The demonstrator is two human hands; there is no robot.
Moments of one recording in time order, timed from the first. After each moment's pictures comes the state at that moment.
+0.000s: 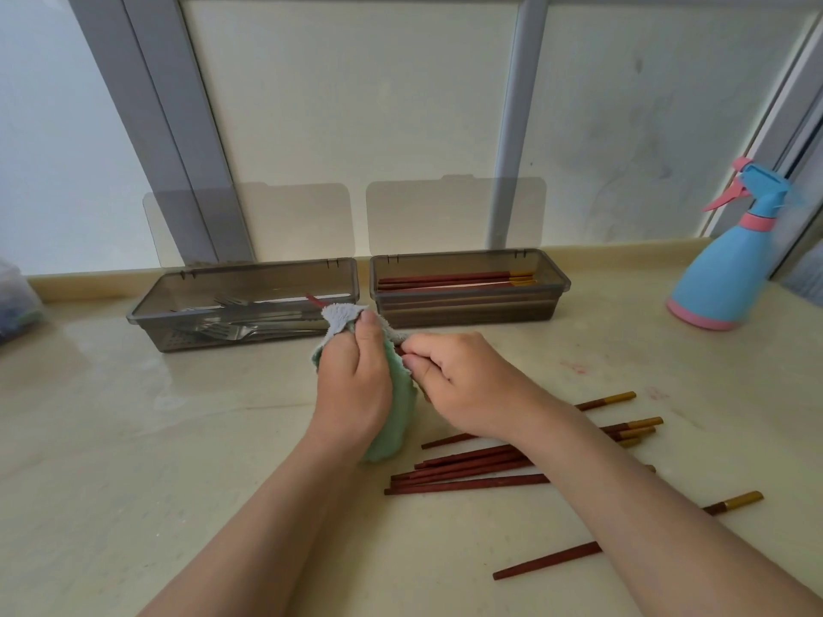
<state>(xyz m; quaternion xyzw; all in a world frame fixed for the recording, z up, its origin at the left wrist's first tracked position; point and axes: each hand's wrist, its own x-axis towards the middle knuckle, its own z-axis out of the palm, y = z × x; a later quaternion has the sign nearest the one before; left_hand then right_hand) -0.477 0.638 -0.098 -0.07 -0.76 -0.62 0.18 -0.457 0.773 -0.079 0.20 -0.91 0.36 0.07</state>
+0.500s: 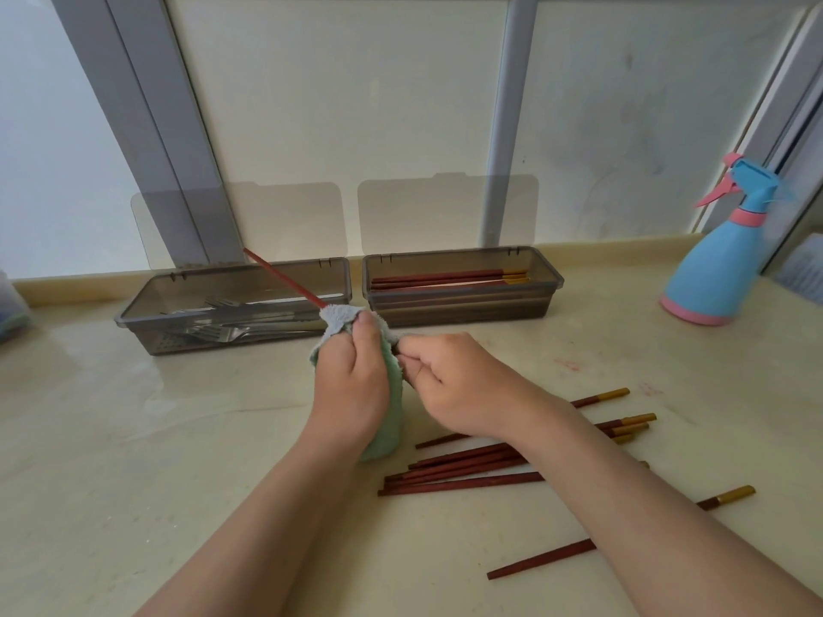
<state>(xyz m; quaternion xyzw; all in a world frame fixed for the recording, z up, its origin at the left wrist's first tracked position) -0.476 0.641 -0.098 -0.06 -0.76 -0.63 0.16 -0.455 0.770 -0.075 0.19 -0.92 0.35 0.03</state>
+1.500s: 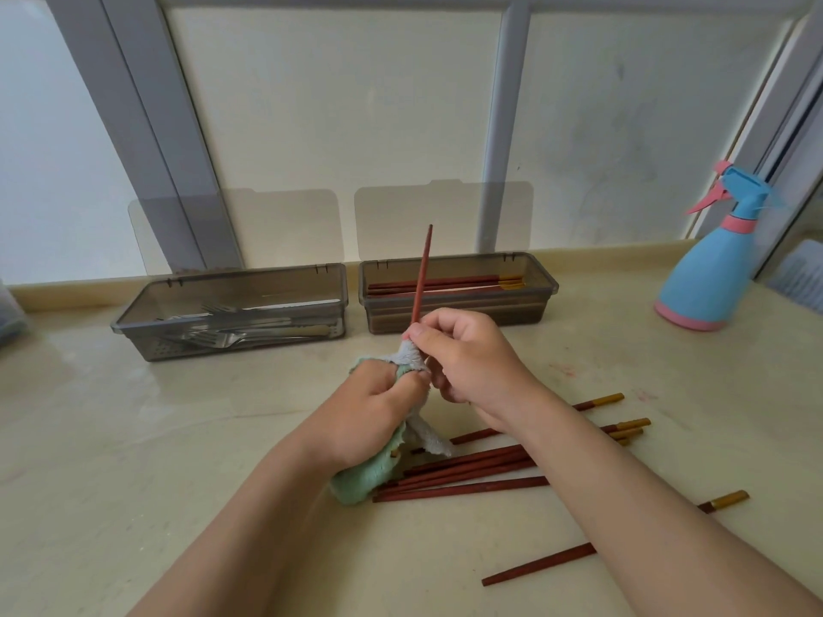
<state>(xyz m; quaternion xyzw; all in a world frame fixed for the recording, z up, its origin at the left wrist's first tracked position) -0.478 0.626 -0.099 -0.29 -0.80 -0.52 -0.12 -0.468 0.779 -0.076 -0.01 -0.75 0.66 0.03</state>
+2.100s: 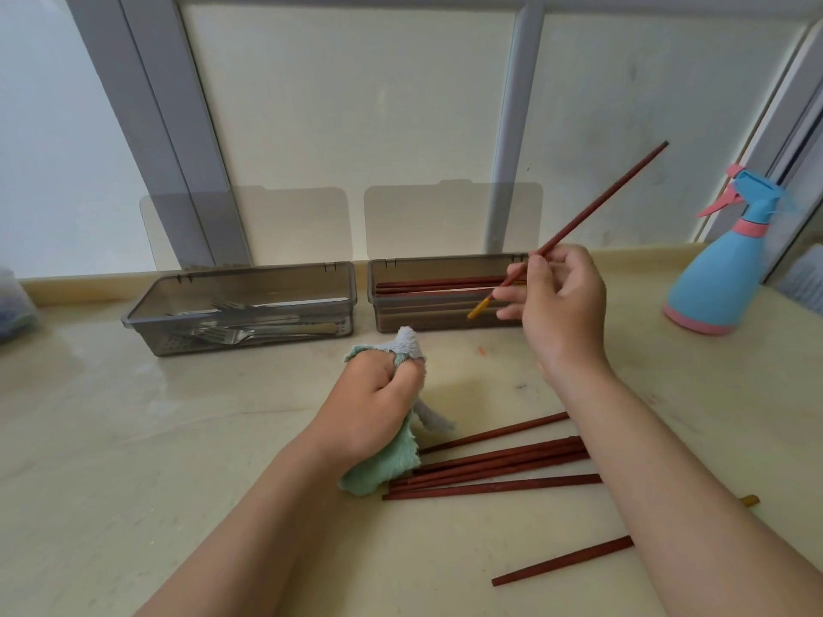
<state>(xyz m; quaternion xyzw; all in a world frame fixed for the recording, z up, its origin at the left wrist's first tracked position) -0.478 0.626 -0.102 -0.25 -0.81 -0.53 -0.01 -0.488 0.829 -0.061 -0.10 -0.69 0.63 0.34</state>
